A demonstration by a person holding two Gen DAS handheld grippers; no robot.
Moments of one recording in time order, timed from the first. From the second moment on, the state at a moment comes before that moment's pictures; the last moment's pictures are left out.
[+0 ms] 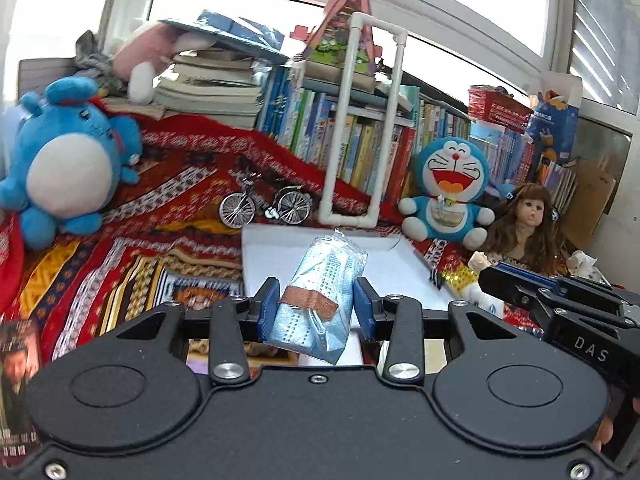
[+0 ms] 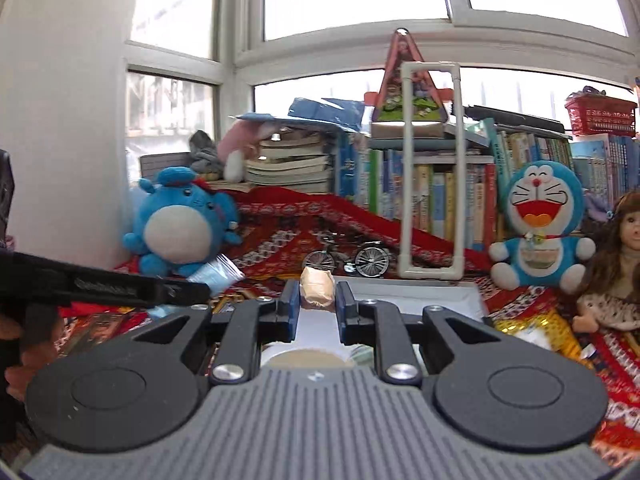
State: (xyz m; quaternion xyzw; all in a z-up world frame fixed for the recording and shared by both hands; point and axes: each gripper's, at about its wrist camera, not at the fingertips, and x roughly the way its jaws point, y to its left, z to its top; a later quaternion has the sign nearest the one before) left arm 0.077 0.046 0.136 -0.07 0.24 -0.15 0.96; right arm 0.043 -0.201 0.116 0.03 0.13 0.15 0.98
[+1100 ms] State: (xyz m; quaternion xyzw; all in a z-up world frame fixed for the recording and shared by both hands) left arm 0.300 -0.002 0.041 -0.08 0.50 -0.11 0.85; right arm 0.259 -0.259 0.037 0.09 0.44 0.07 0.89
